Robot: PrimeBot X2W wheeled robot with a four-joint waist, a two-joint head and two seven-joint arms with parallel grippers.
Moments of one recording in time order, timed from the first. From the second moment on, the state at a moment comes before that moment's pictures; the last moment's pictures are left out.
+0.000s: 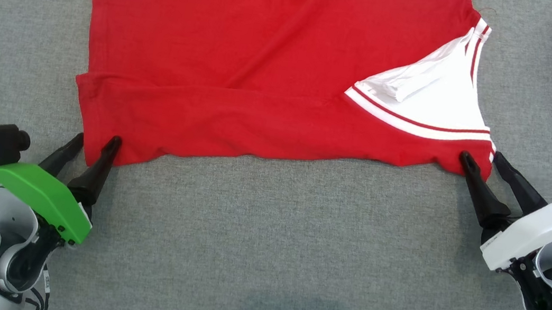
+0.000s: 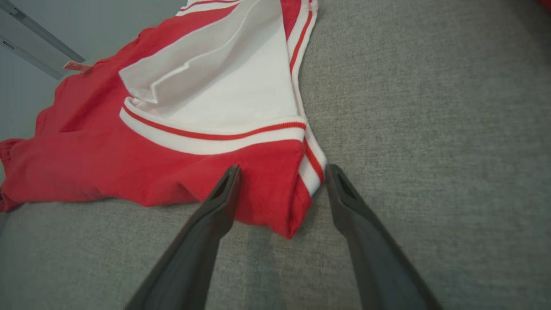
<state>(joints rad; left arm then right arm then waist) -0.25 0.33 -0.27 0.15 -0.83 -0.04 0.19 -0.17 -0.38 0.27 0.08 0.70 0.07 0.08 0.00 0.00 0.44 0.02</state>
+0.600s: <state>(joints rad) -0.23 0.41 -0.26 0.17 -0.92 -0.08 0.32 -0.14 -0.38 0.26 0.07 0.87 0.10 0.17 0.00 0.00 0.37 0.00</state>
